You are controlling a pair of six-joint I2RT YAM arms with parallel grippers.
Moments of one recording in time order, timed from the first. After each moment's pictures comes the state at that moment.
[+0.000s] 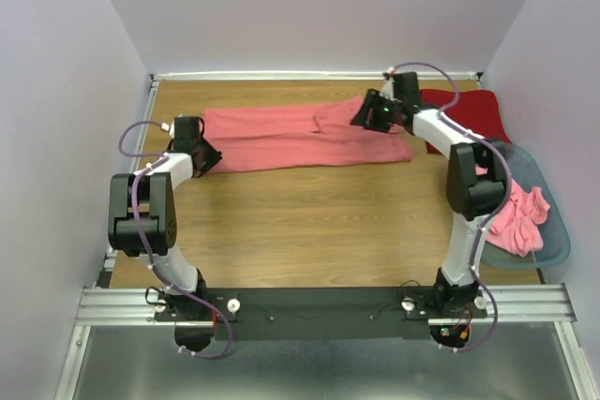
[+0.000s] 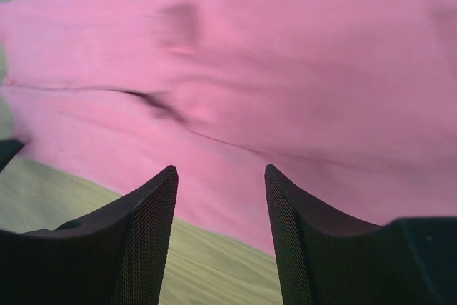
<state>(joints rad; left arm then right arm) 0.04 1.69 0.94 -0.06 0.04 -0.73 0.26 2.04 1.55 -0.23 -0.36 0.48</state>
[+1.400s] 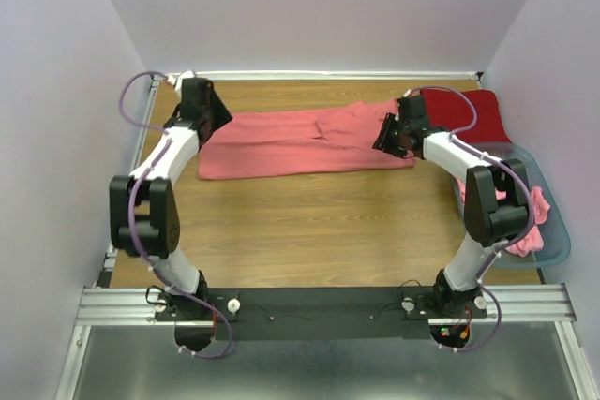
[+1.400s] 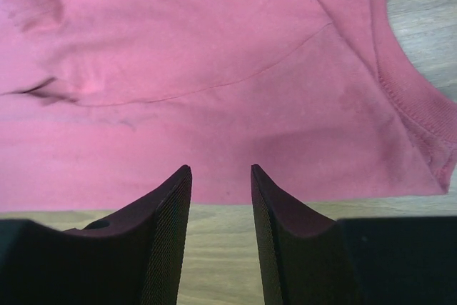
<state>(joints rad) -0.04 1.62 1.20 -0.22 -0.11 -0.58 0.22 1.75 1.15 -0.23 -0.04 0.52</state>
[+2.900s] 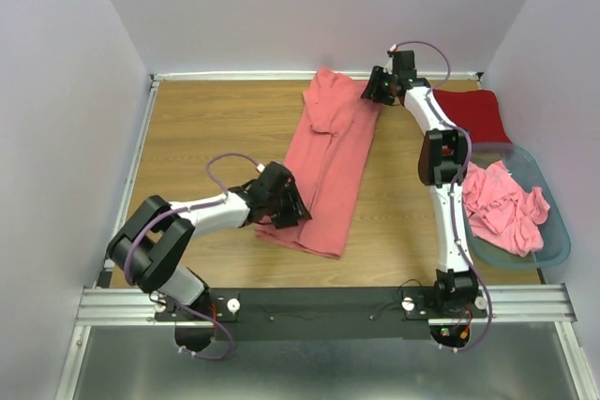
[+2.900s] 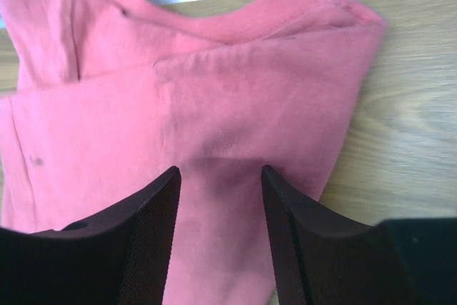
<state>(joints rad) -0.65 1.52 0.69 -0.10 0.15 -0.99 0.12 2.68 2.43 -0.47 -0.23 0.36</state>
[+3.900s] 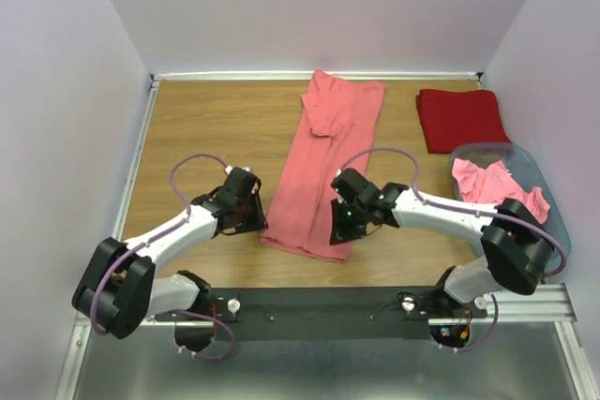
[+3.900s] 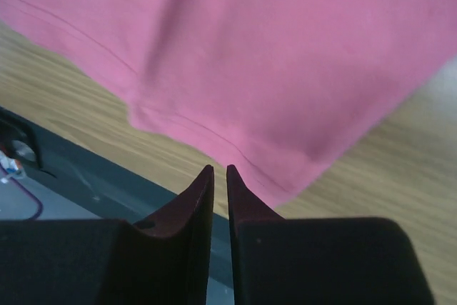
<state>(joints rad) -0.51 1.22 0.58 -0.38 0.06 -0.71 0.86 1.48 0.88 -0.49 -0.15 0.77</state>
